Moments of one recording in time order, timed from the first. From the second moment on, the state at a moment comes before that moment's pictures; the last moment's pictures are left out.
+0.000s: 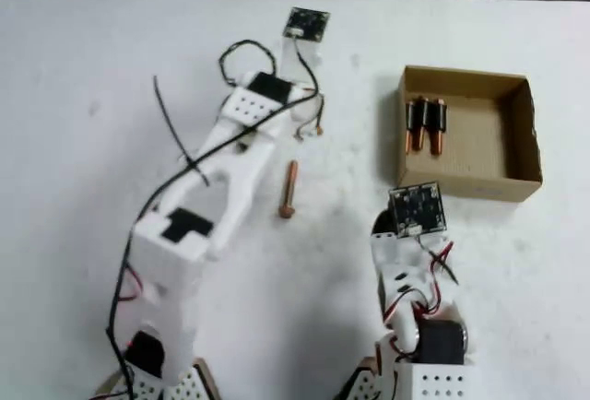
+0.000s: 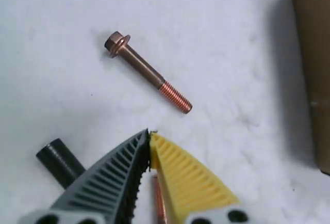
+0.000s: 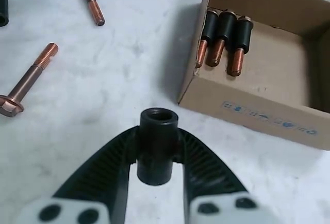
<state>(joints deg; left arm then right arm) 19.4 35.9 -26.8 63.3 14.0 -2.8 -102.5 88.0 57.2 15.0</state>
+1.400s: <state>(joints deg) 14.1 55.0 -41.7 51.5 26.4 -2.8 -102.5 88.6 57.2 15.0</state>
